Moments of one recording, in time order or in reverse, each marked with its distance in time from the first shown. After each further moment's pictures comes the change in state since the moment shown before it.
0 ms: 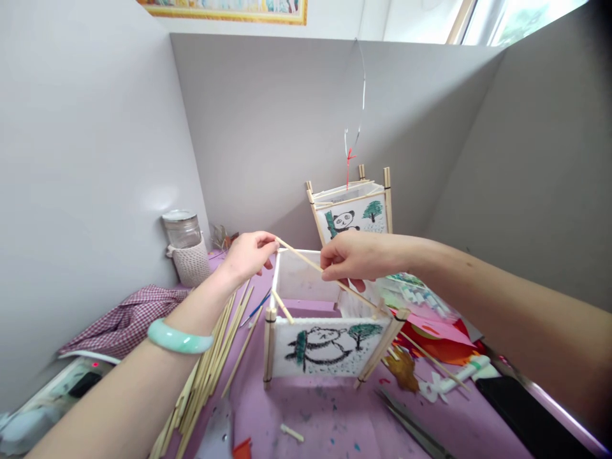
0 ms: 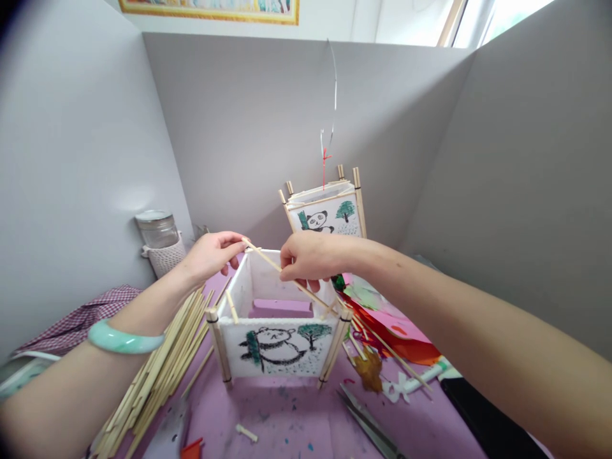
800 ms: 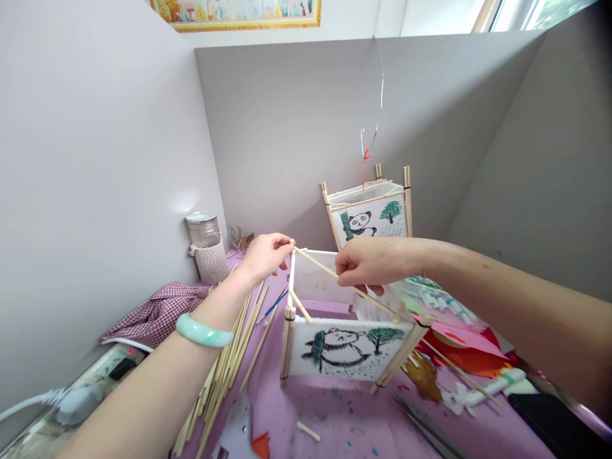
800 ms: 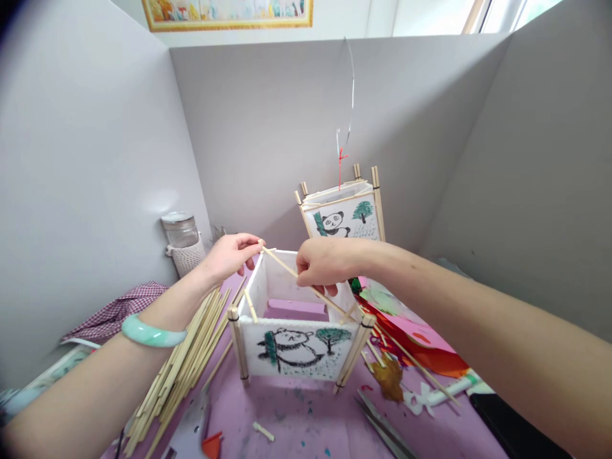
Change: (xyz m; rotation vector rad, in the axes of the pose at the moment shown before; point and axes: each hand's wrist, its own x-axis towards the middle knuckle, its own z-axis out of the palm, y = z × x) left_hand -0.007 0.012 -0.001 0.023 0.019 -0.057; right_hand 0.009 -0.003 0.004 -0.059 -0.045 0.040
